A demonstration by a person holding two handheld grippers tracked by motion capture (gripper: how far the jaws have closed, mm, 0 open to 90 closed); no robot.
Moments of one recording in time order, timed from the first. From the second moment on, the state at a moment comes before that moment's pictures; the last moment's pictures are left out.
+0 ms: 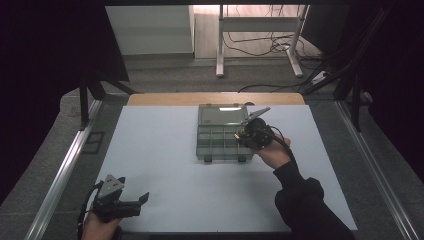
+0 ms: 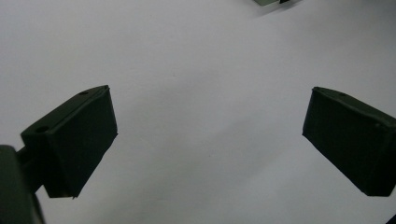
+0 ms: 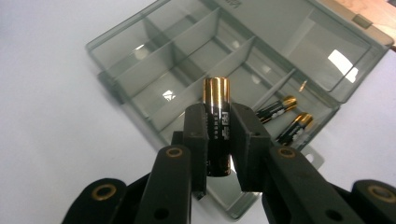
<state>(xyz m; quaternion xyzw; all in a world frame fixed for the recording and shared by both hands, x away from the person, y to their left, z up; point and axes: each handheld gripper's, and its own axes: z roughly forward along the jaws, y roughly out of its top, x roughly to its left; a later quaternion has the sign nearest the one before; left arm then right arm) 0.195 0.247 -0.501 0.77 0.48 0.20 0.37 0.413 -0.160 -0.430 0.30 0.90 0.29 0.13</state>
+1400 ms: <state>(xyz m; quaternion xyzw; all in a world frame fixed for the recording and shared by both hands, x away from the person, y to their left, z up) 0.196 0.245 -0.501 0.77 0.48 0.20 0.37 0.443 -0.174 -0.446 0.34 0.88 0.31 0.14</state>
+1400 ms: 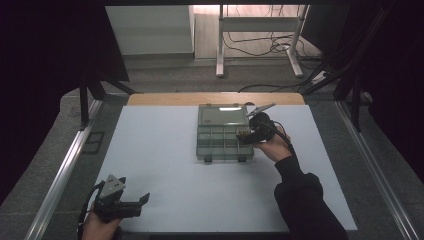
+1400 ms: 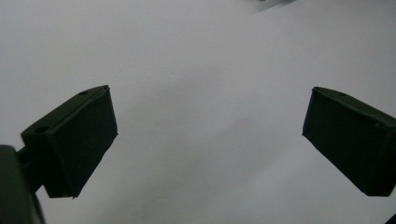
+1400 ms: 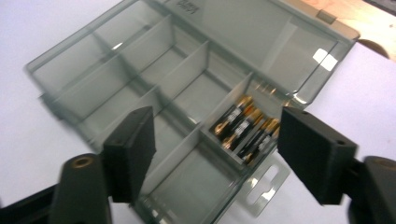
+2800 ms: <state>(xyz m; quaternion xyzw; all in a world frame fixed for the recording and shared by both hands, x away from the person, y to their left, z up) 0.194 0.244 -0.500 0.77 0.48 0.21 0.37 0.346 -0.199 -0.443 0.27 0.89 0.34 0.13</state>
